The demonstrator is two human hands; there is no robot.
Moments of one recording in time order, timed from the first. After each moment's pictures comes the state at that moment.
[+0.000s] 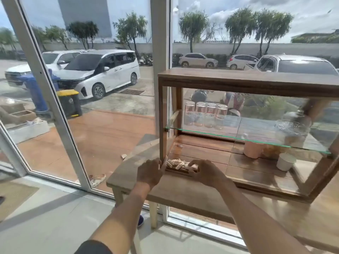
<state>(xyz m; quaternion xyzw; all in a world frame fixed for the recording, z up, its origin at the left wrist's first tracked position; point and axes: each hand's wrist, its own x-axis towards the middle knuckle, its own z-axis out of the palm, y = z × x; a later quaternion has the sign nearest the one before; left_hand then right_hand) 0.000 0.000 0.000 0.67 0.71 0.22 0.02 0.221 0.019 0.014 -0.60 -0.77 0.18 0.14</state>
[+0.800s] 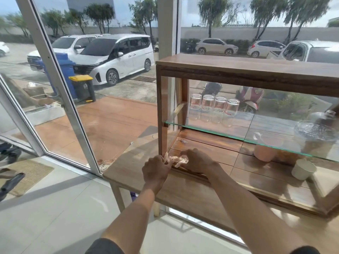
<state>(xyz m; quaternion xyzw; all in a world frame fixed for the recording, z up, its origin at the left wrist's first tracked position) 0.046 0.022 -0.012 0.53 0.78 0.32 0.06 0.195 0.092 0.018 -0.51 -0.85 0.13 0.02</state>
